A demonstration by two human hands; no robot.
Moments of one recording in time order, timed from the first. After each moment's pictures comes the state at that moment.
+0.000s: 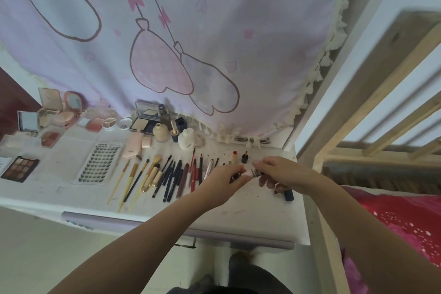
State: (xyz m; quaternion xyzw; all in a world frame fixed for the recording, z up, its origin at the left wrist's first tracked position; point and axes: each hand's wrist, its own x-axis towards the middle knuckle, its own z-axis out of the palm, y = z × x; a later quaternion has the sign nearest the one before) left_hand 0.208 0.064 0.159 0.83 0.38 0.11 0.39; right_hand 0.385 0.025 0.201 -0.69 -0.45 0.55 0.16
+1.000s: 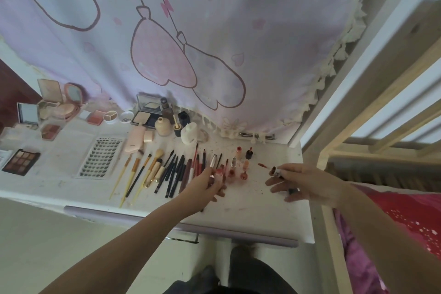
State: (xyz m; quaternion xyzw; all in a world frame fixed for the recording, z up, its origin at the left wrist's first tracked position) left_hand 0.161 0.069 0.123 0.68 0.47 0.12 0.55; right_hand 0.418 0.003 0.189 -0.60 -0.28 0.69 0.28
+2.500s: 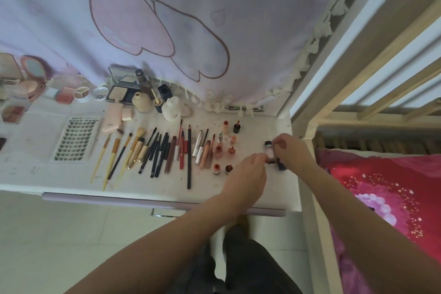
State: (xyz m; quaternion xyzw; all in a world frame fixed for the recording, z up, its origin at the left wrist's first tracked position) left_hand 0.262 0.009 0.125 0.84 0.39 0.12 0.36; right_hand 0.426 0.016 0.112 -0.84 -0.42 0.30 0.17
